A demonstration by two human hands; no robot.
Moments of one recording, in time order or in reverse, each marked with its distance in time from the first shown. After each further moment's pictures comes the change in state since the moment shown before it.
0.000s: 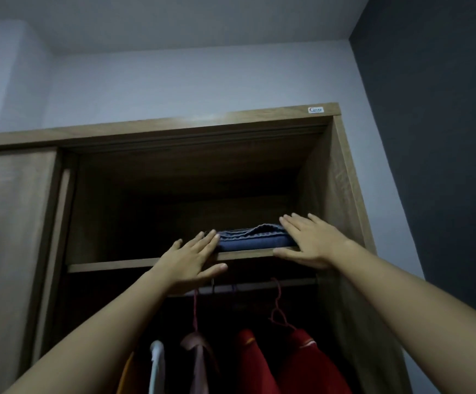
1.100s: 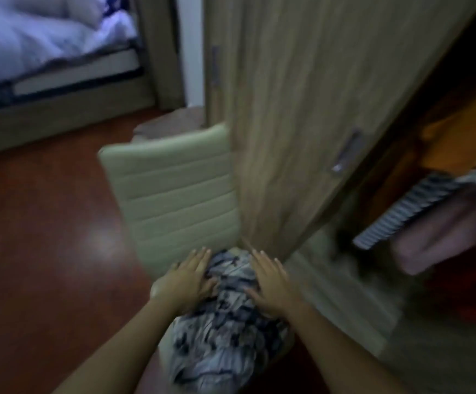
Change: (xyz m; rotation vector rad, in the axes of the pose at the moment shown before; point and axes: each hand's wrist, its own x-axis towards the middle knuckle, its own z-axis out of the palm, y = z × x) left_hand -0.819 0.072 0.211 -0.457 -0.980 -1.012; right_hand -0.456 -0.664 0.236 0.676 -0.940 -0.856
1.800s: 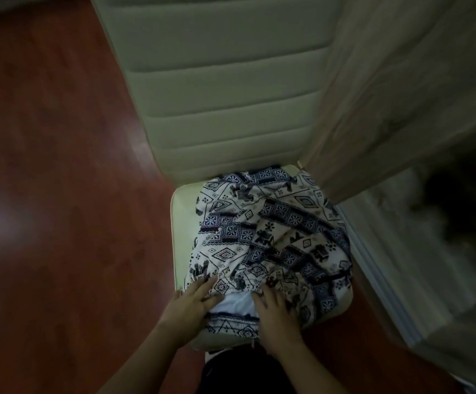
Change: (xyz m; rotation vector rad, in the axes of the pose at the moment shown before) left_hand -0.026 -0.057 0.302 -0.046 -0.402 -0.042; right_hand 0.020 0.004 0.295 -0.052 -0.473 0.015
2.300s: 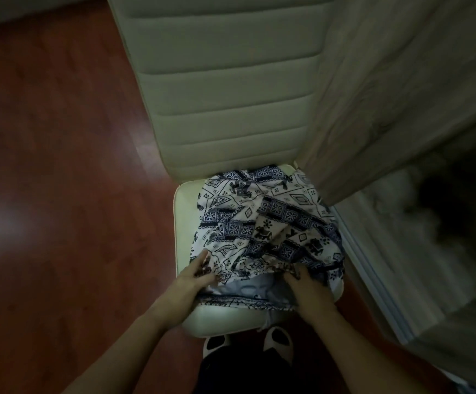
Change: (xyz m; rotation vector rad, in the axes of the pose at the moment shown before) left_hand -0.034 0.002 -0.034 -0.347 0.436 0.163; right_hand -0.022 0.060 -0.050 -0.150 0.076 0.060
